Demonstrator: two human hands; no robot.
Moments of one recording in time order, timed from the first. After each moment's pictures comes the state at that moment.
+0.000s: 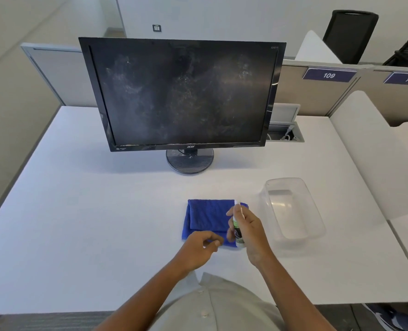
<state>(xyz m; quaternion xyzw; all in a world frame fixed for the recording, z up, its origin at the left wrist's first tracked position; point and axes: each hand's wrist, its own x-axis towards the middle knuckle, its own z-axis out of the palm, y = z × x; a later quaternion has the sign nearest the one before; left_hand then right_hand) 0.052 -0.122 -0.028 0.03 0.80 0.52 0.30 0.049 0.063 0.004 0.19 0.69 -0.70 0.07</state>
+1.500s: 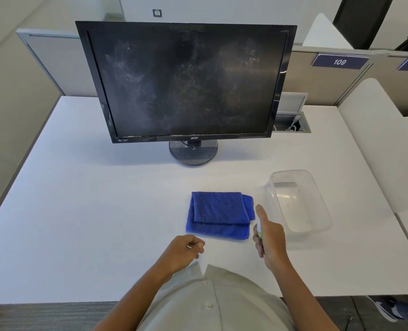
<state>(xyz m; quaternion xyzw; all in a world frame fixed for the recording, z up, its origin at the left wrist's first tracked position) 0.067 -0.174 -0.048 -0.08 0.79 0.49 0.37 0.065 0.091 -0.019 0.46 0.65 -0.59 0.09</state>
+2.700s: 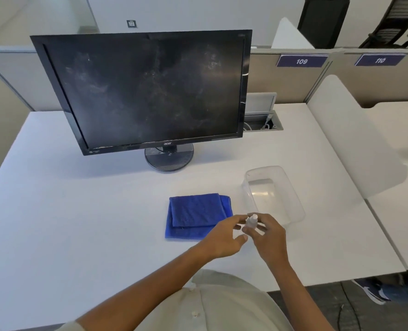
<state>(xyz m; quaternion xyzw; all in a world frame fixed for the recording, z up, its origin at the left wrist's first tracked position) 0.044 -0.010 -0.010 0.18 0.80 0.46 0.34 0.101 0.156 -0.035 0.19 0.85 -0.48 -0.08</state>
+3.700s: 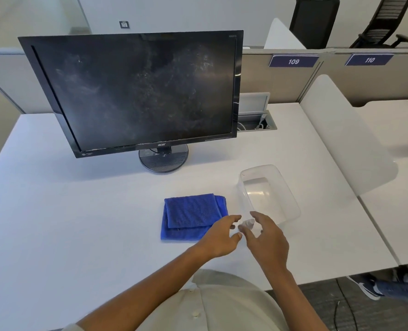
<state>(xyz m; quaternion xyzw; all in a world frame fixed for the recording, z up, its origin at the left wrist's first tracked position) 0.041 -0.004 -0.023 0.17 0.82 0.44 0.33 0.114 0.142 -0.009 0.25 0.91 -0.32 -0.08</state>
